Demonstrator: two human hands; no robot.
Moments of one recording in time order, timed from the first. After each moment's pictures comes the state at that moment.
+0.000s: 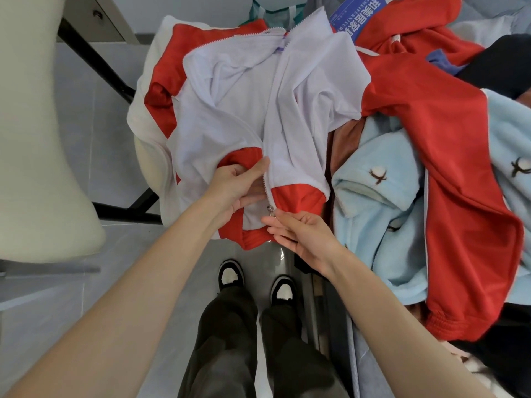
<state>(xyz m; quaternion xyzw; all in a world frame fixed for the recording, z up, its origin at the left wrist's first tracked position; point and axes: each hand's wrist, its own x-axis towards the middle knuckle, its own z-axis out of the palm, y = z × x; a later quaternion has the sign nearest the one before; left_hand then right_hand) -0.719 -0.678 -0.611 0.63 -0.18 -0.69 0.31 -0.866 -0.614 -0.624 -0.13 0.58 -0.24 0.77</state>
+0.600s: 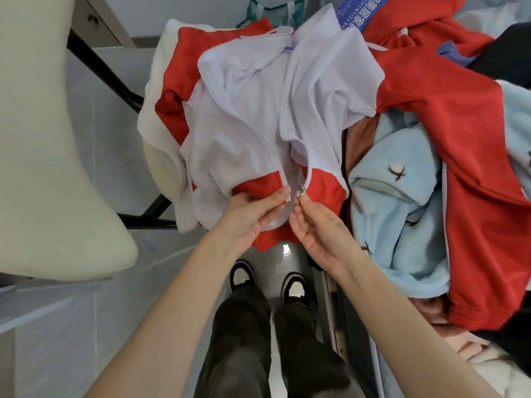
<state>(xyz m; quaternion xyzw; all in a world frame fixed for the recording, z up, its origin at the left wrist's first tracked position) -0.708 -0.646 -0.607 0.55 -0.09 -0.76 0.35 -0.843 -0.614 -0.610 0.04 0.52 -0.43 0.73</state>
